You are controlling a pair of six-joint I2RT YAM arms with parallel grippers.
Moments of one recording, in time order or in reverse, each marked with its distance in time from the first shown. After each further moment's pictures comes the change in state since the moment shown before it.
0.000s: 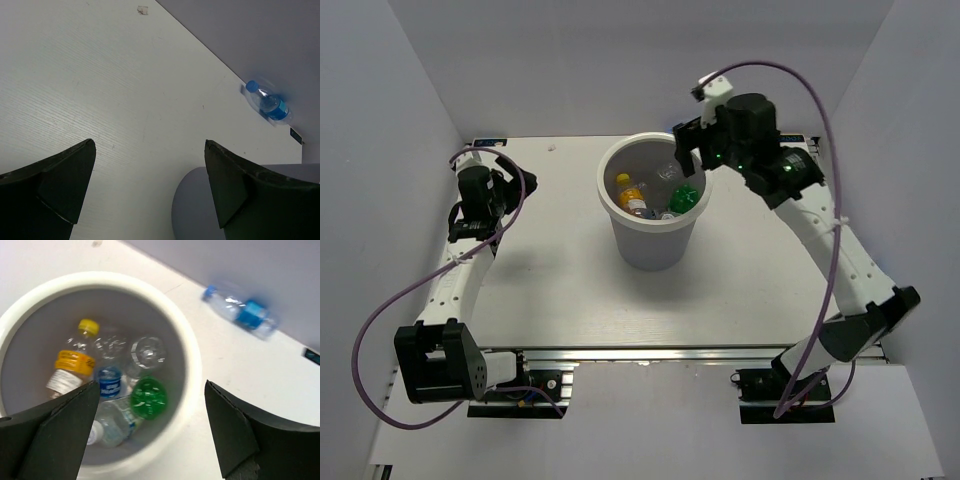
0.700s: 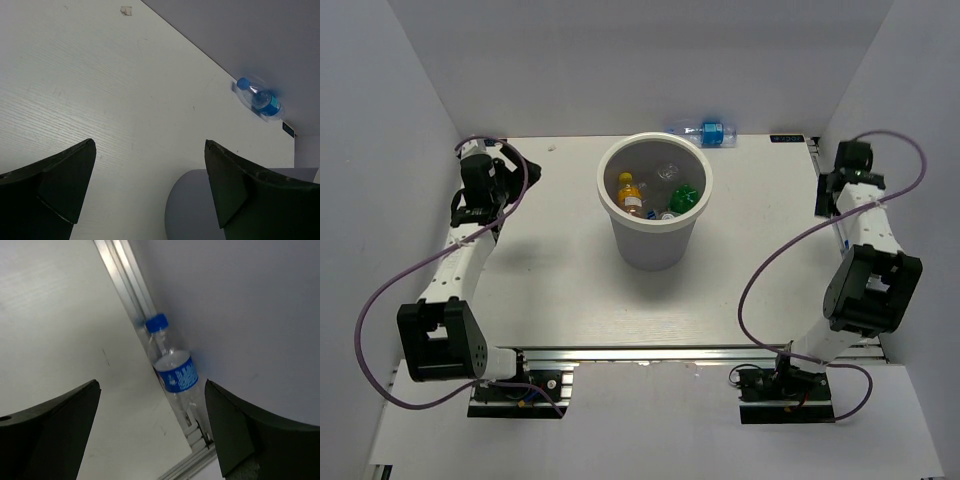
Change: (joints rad) left arm 0.000 0.101 0.084 0.023 0.063 0.006; right arm -0.806 0.100 -0.402 0.000 0.387 -0.029
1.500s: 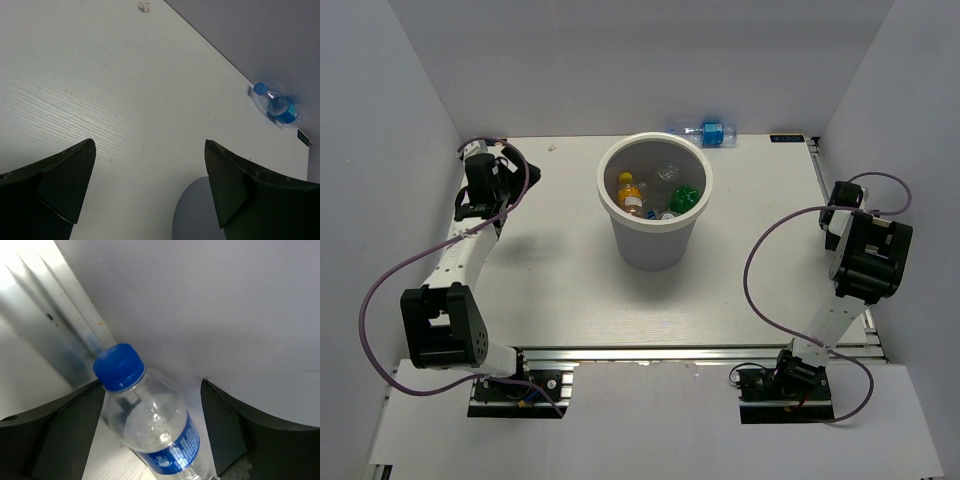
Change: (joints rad) left arm 0.000 0.079 0.017 0.009 -0.035 -0.005; right arm -0.121 0.282 -0.332 0.583 0.215 -0.202
